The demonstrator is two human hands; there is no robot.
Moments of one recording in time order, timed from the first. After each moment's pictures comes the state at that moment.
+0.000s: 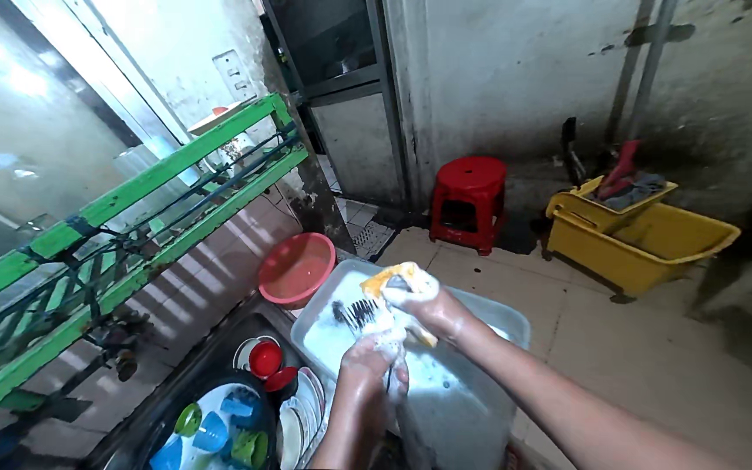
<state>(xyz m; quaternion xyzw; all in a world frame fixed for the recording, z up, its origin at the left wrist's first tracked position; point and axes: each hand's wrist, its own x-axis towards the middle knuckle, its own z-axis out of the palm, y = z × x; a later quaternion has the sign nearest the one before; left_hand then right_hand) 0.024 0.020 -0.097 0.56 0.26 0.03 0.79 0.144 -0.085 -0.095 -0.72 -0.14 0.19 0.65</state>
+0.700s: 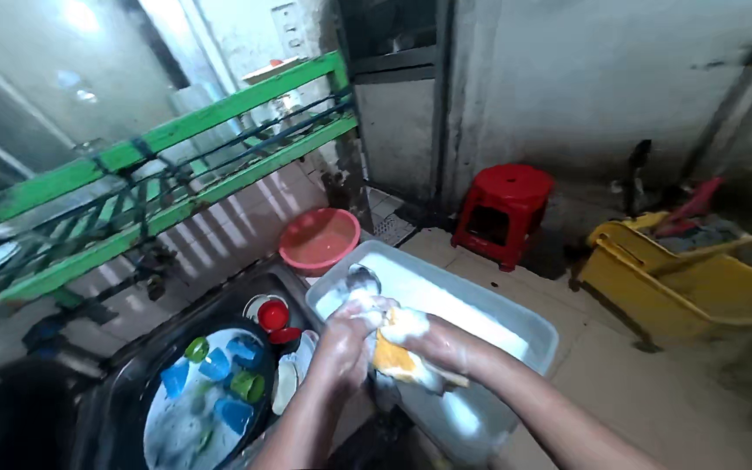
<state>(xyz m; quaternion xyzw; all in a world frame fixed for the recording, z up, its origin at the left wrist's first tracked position) 0.005 0.053 -0.090 0.53 0.25 0.12 0.80 0.106 -0.080 -0.090 -0.78 -0.37 0.37 0.34</state>
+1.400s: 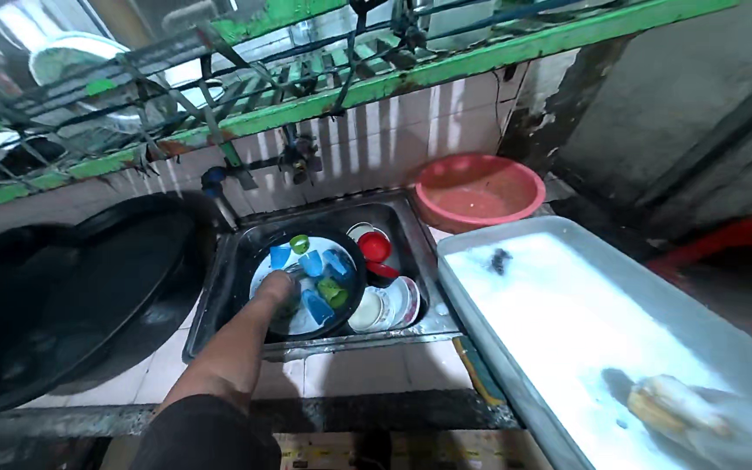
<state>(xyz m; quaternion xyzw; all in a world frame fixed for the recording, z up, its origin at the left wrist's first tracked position) -0.211 0.302 -0.194 0.81 0.53 -0.22 0.13 0.124 -0.127 -0.114 -0.89 -0.32 0.32 0.02</state>
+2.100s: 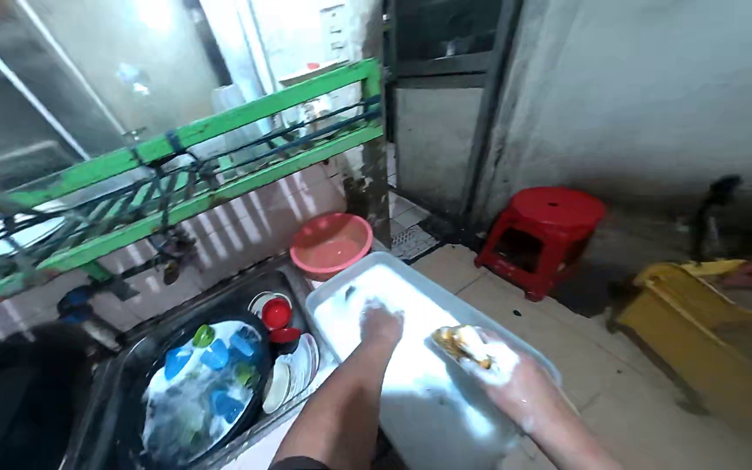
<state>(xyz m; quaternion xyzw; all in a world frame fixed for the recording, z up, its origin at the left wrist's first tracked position) 0.137 0.049 -0.202 0.89 0.35 -0.07 0.28 0.143 -0.163 -0.150 -0.89 -0.28 0.11 0.36</state>
